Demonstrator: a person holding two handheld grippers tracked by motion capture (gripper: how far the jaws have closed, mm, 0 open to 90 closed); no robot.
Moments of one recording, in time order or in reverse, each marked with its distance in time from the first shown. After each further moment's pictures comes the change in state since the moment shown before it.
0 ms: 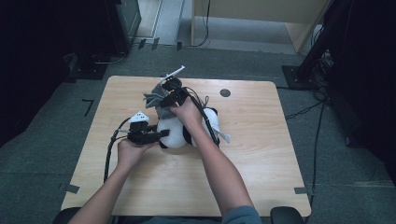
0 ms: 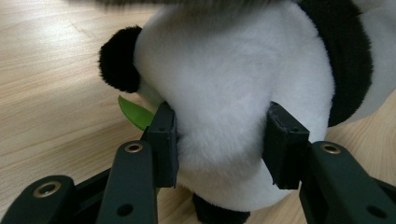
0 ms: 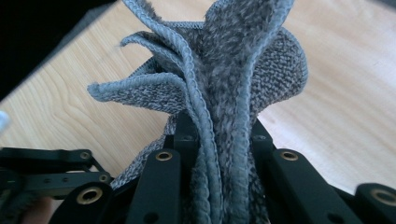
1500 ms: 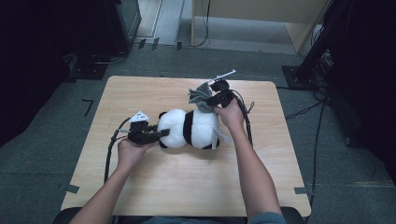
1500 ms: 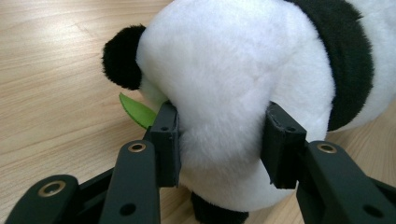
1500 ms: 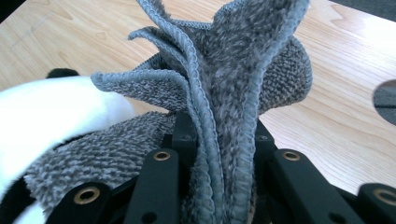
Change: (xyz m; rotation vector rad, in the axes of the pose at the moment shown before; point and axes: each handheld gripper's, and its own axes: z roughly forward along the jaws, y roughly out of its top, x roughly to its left) left arm -0.002 0.001 0.000 -0.003 0.011 -0.010; right arm -0.115 -0.077 -0.070 -0.088 -0.100 0.116
